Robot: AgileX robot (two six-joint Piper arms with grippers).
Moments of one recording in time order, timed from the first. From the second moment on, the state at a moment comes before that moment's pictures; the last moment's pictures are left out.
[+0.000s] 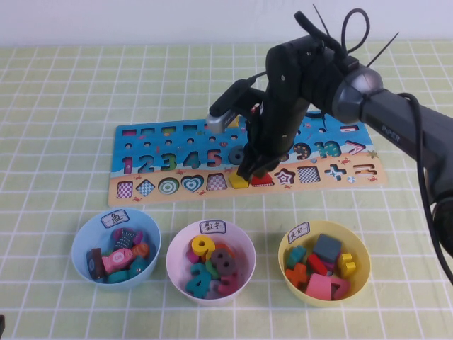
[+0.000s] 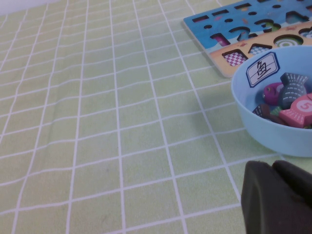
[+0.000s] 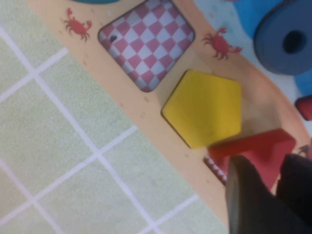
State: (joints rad) right arm 0.57 2.33 -2.13 0.05 1.17 -0.39; left arm -0.13 -0.01 0.03 0.07 0.37 0.09
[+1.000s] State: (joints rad) right arm 0.57 2.34 -2.16 0.02 1.22 -0.32; left arm -0.13 -0.01 0.03 0.07 0.37 0.09
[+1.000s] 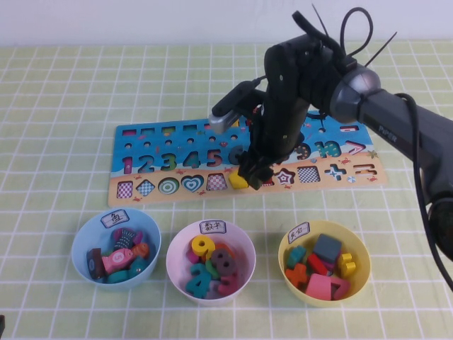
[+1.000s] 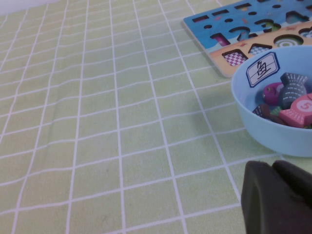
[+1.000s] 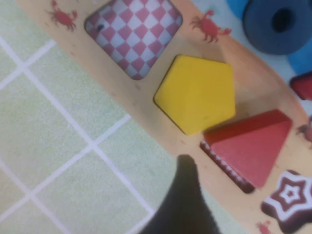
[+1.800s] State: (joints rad) right arm 0.55 2.39 -2.17 0.09 1.18 -0.31; left arm -0.13 -0.01 0.03 0.07 0.37 0.09
